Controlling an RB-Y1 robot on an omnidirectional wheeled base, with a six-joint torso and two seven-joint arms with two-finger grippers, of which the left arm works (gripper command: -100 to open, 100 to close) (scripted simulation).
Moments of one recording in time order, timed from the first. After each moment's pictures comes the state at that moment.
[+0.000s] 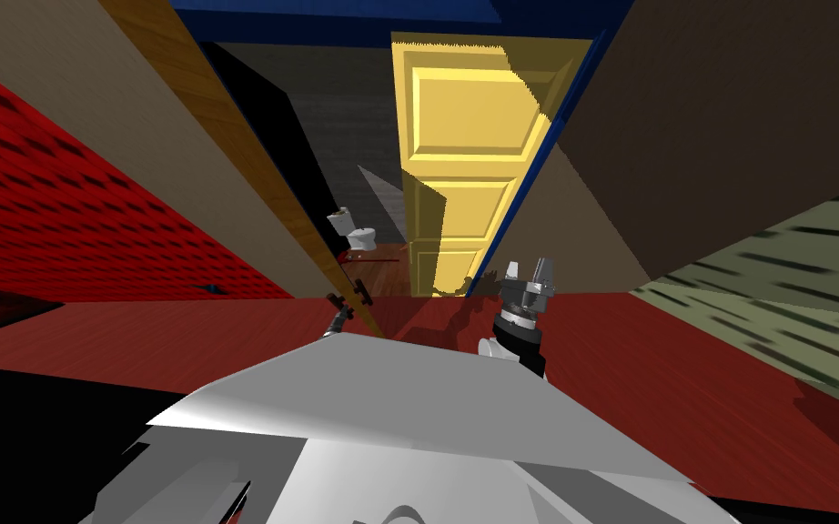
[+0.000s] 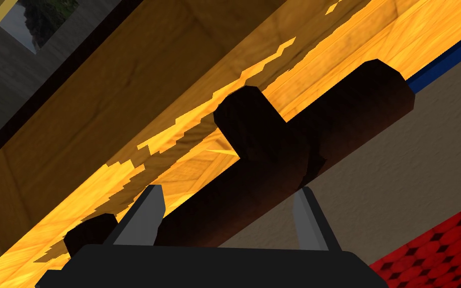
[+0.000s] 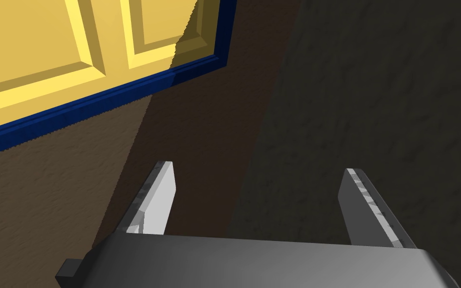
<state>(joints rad) 0.17 0.24 0.32 -0.67 -0.09 -0.82 -0.29</state>
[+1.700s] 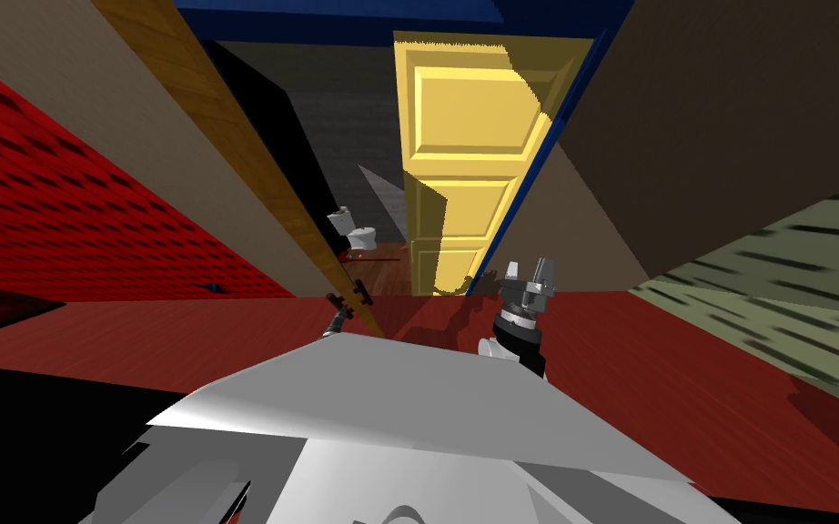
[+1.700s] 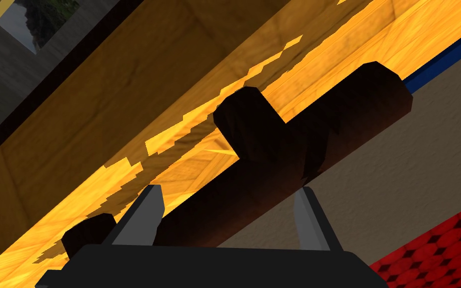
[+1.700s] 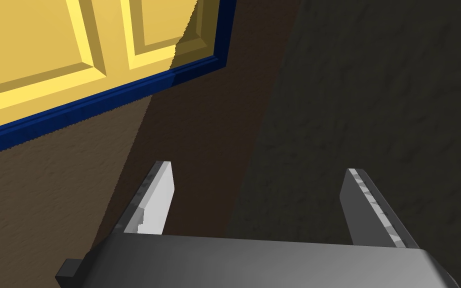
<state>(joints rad) 0.17 0.26 0.31 -0.67 -0.09 -0.82 -0.27</state>
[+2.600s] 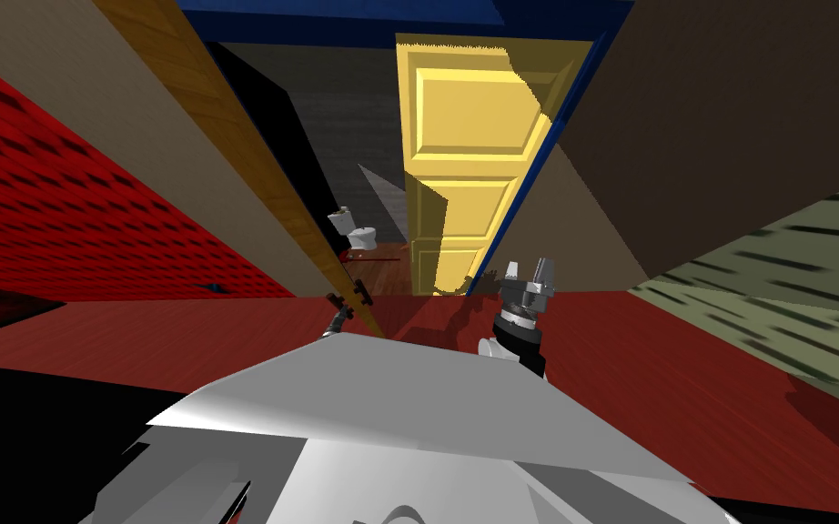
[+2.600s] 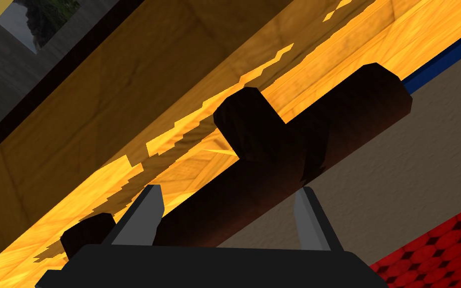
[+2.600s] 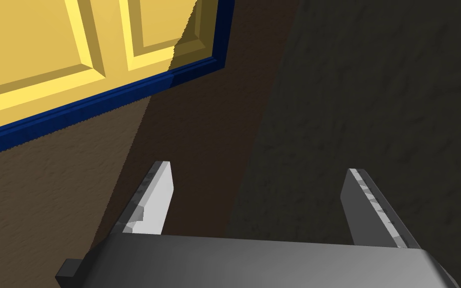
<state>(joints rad) 0.18 0.26 0.30 -0.68 -0.10 -0.82 -0.26</state>
